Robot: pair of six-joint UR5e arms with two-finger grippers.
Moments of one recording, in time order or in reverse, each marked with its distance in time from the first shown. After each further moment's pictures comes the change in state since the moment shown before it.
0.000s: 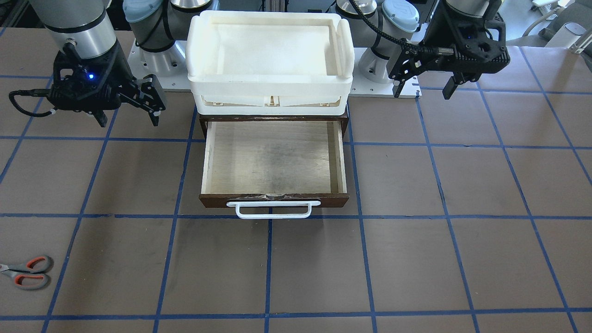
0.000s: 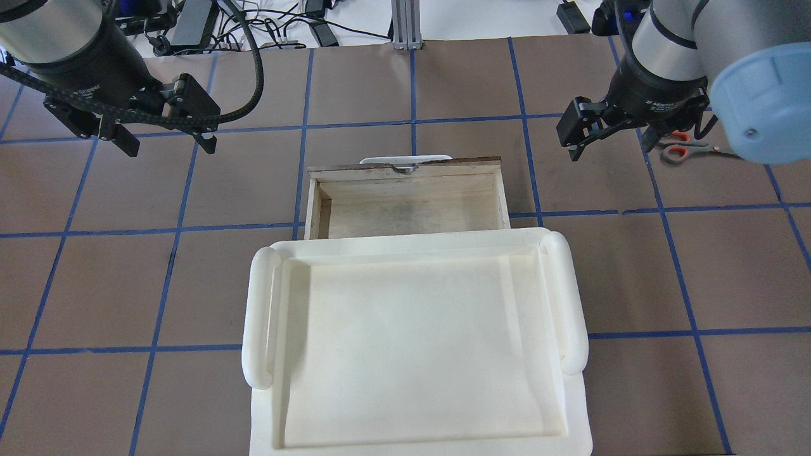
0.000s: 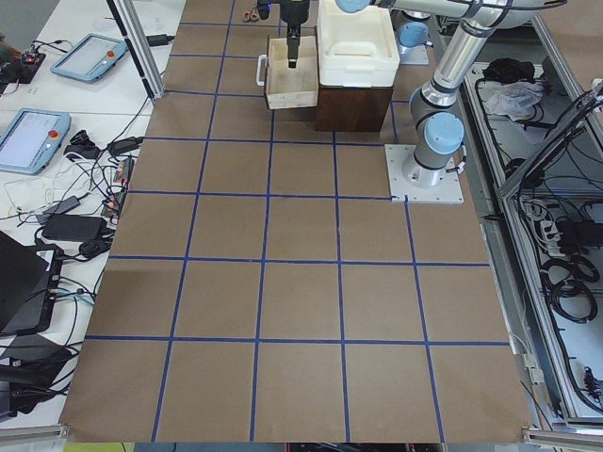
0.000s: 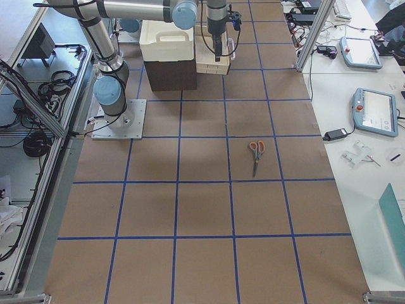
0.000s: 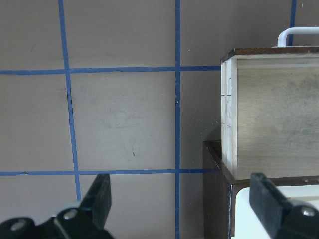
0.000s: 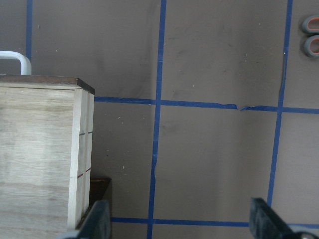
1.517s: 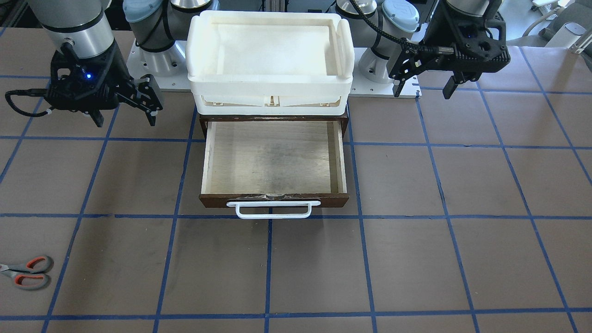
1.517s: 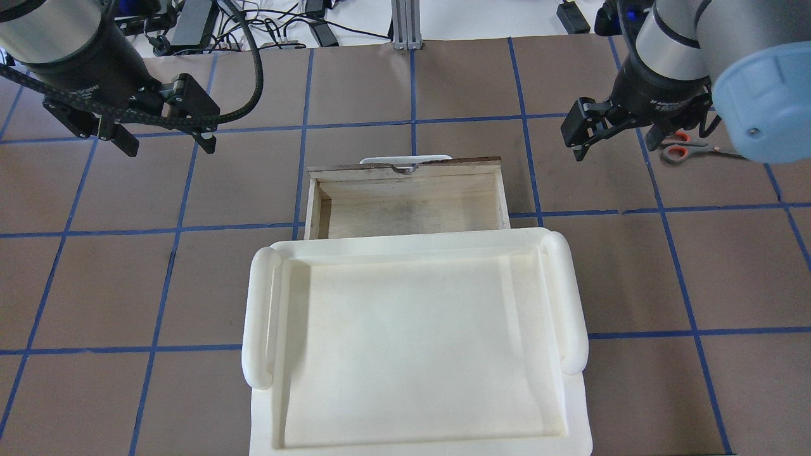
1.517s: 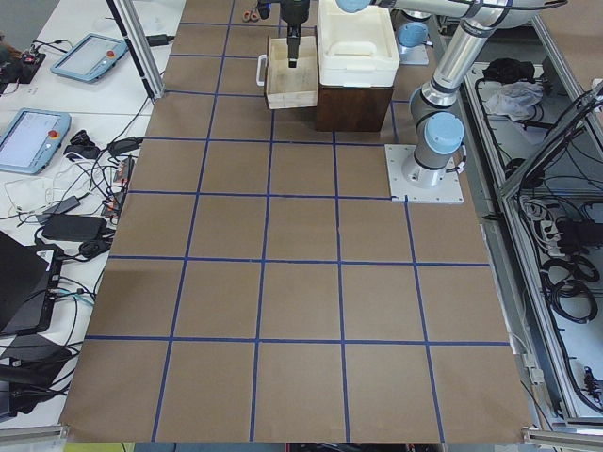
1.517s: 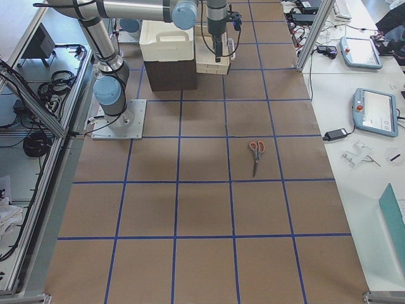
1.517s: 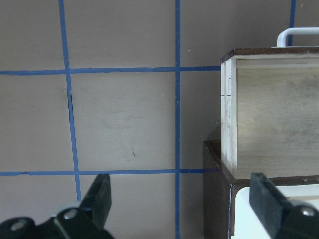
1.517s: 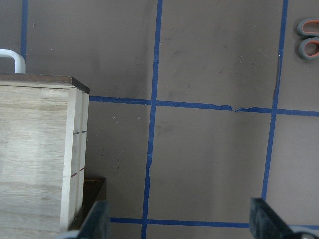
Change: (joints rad) left arm 0.000 0.001 0.000 0.000 0.000 0.000; right arm -0.005 -0.001 0.000 0.000 -0.010 -0.017
